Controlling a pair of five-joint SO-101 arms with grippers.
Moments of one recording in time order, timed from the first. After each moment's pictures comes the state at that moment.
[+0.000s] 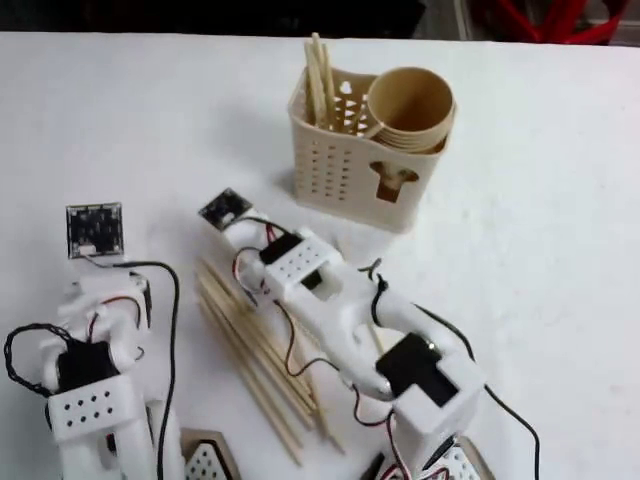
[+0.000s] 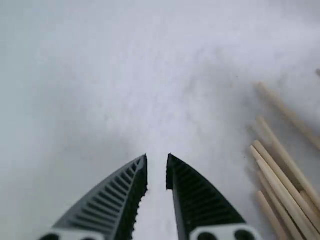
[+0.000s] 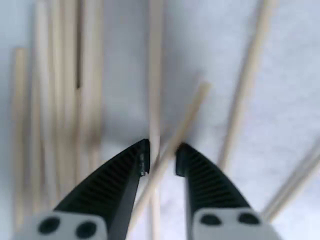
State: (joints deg) left arm -23.8 -70.6 77.5 51.3 -11.8; right arm -44.3 15.2 20.8 53.5 6.4
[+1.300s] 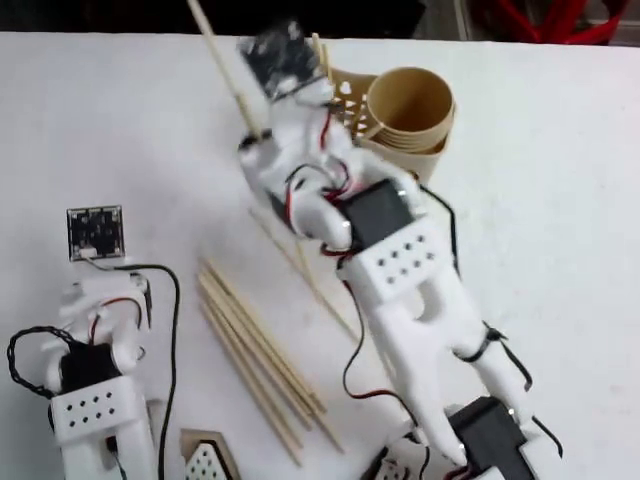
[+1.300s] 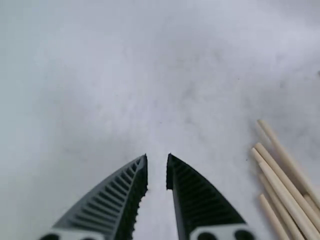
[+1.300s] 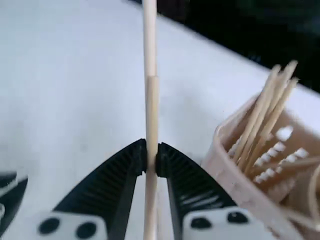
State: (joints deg) left arm -23.8 -71.0 79.9 48.3 -11.8; right arm -35.2 -13.2 -8.9 60.8 2.5
